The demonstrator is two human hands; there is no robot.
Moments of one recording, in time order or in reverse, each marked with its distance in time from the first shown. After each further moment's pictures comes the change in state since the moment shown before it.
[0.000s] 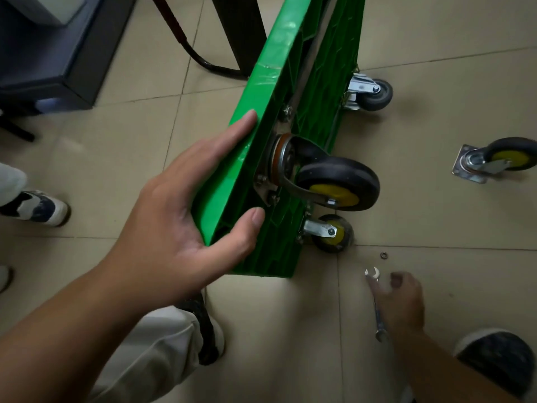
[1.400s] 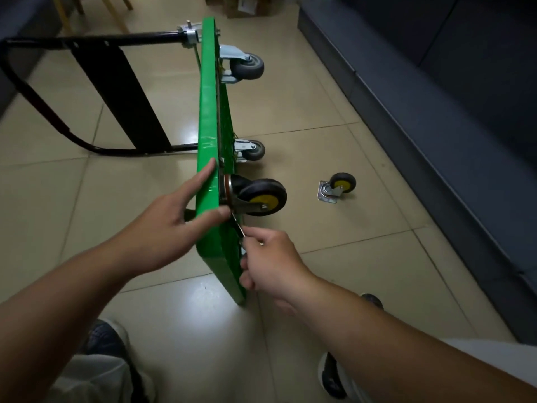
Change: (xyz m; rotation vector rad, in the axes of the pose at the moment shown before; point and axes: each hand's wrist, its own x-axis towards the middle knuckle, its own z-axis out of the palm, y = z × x) left_hand 0.008 0.042 0.024 -0.225 -0.229 -0.102; right_hand -0.175 -0.235 -0.200 0.604 -0.512 -0.044
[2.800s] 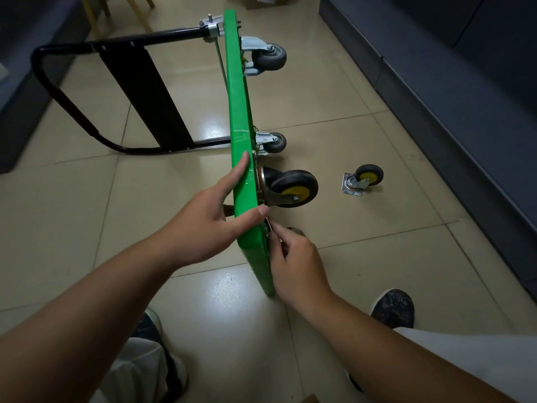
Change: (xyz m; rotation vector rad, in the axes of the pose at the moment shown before) left_hand -0.004 0.000 0.000 -0.005 -0.082 -0.037; right_hand 0.023 0.054 0.010 -0.446 0.177 -0.427
